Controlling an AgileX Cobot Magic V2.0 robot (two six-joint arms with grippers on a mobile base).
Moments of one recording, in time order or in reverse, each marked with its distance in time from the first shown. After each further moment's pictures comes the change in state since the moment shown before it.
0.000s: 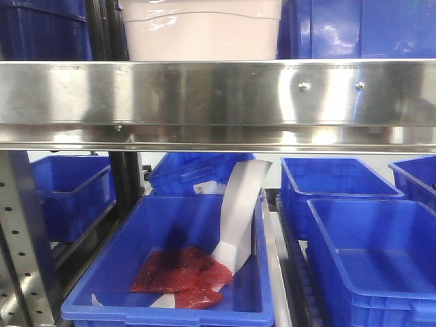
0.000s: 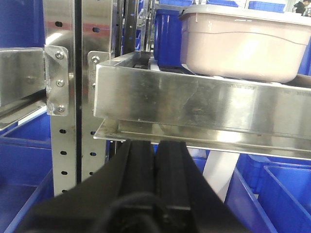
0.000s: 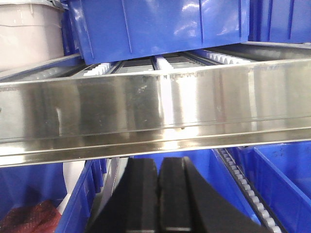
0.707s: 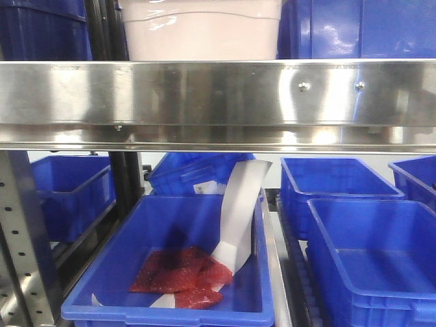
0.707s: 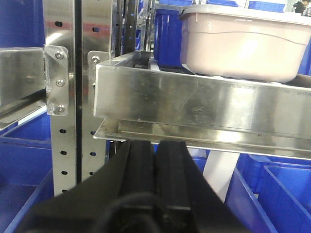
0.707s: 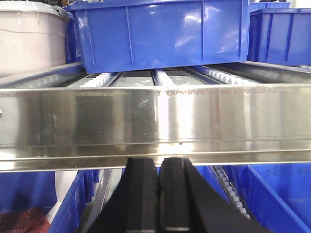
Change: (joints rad) left arm 0.000 0.000 0.000 0.000 0.000 0.000; right arm -0.001 0.000 0.000 0.000 -0.046 -0.060
